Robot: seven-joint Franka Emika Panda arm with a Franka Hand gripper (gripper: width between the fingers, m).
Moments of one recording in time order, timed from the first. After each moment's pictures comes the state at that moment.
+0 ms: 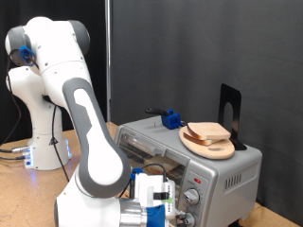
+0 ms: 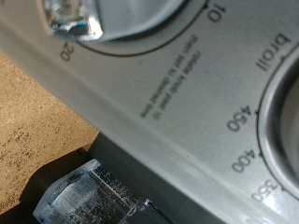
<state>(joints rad) -0.31 0.79 0.18 -1.76 1.57 1.98 -0.84</state>
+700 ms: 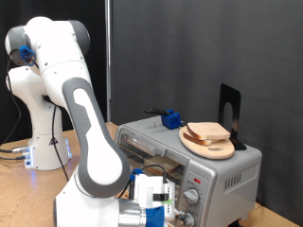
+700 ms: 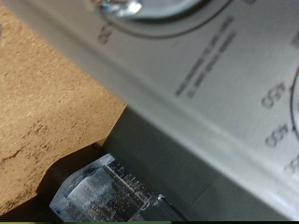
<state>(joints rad) -0.31 0.78 0.18 -1.75 1.57 2.02 -0.84</state>
